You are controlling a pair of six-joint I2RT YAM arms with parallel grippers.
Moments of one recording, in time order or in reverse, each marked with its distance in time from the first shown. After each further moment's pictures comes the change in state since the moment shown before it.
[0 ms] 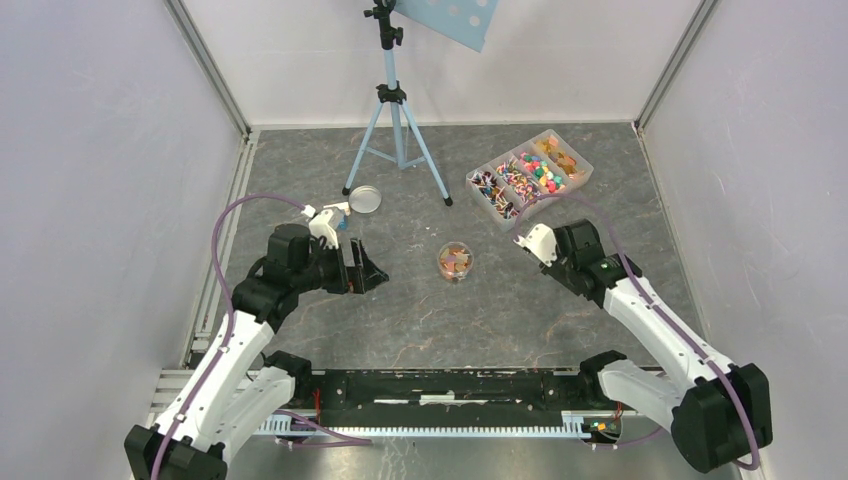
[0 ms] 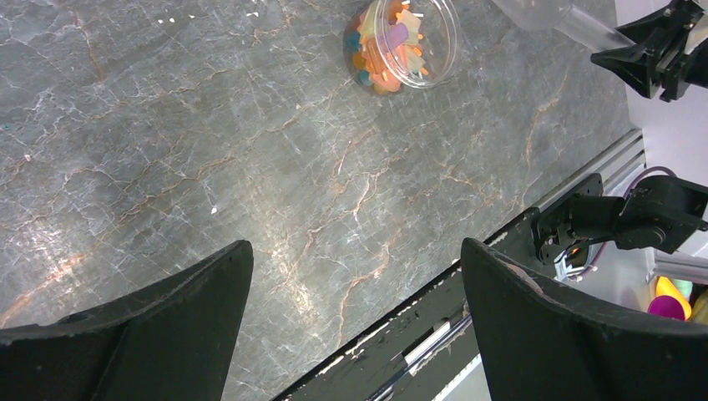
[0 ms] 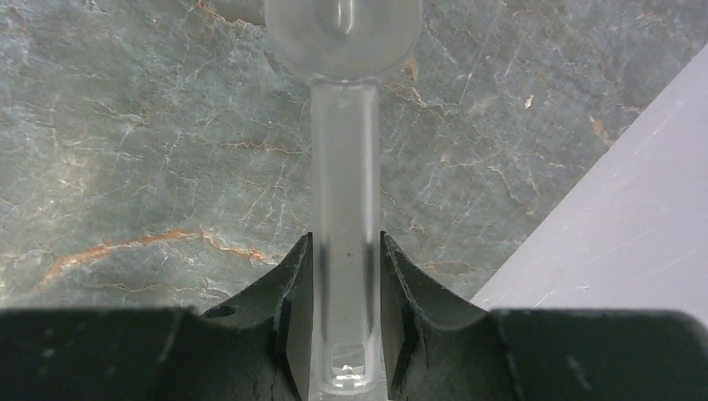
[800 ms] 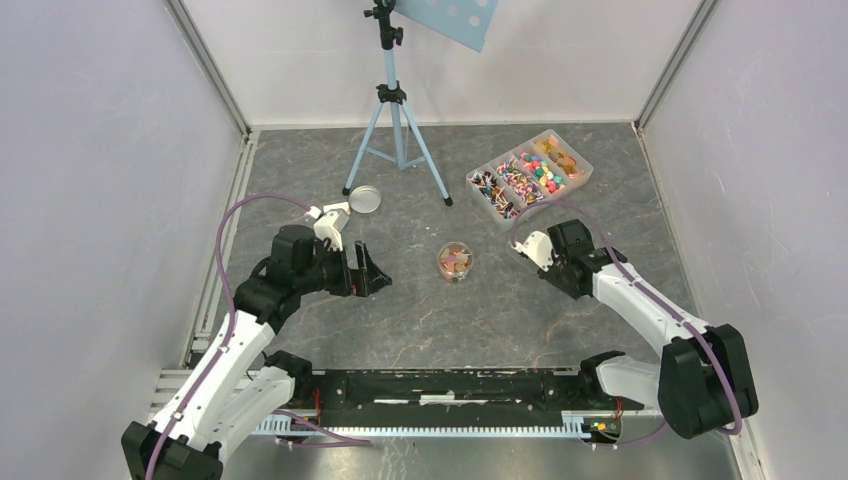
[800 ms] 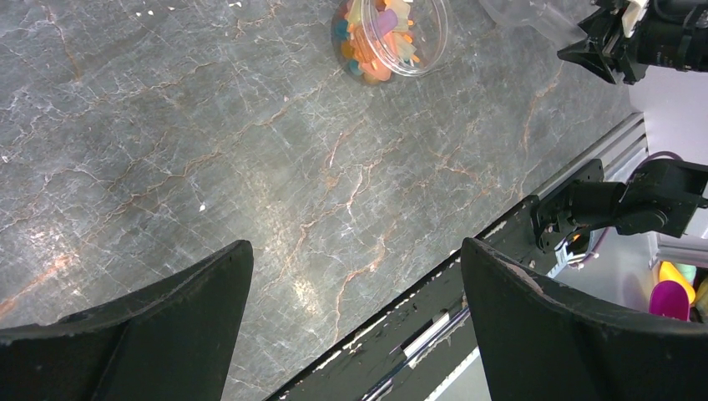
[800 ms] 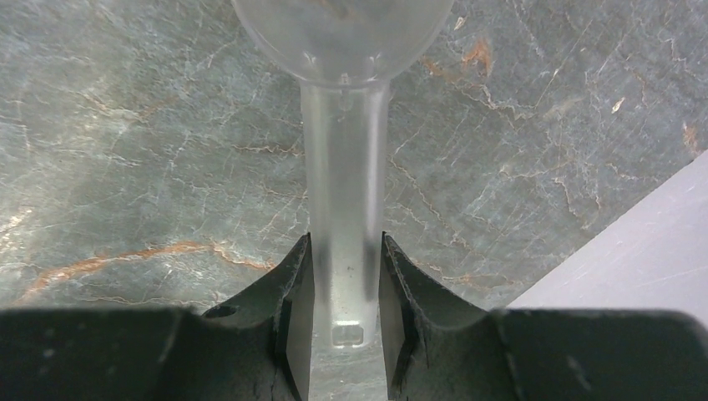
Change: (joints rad) left arm -0.046 0.002 0.000 0.000 -0.010 0.000; right arm -0.054 0.153 -0.048 0.068 -0.052 -0.025
